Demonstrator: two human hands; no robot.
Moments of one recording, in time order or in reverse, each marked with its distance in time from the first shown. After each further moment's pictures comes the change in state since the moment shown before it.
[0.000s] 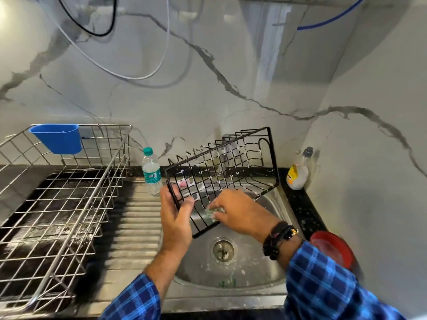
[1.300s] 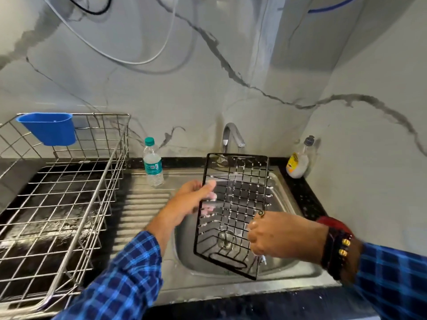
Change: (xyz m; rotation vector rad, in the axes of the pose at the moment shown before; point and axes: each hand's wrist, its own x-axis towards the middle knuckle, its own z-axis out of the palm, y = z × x) left_hand 0.060 -0.026 -0.031 0.311 -0.589 -0.686; right_hand -0.054 0.033 0.016 -0.859 -0.325 -0.621
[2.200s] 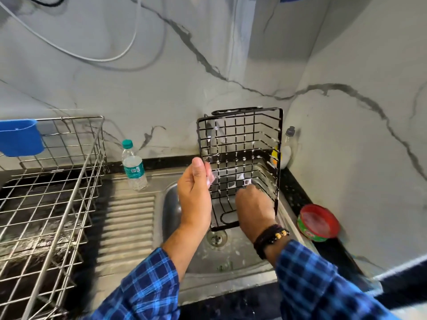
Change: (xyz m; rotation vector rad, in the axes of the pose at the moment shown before) left_hand -0.016 0.038 0.081 -0.506 0.385 0.637; right_hand 0.051 0.002 0.010 0.360 0.095 1.110
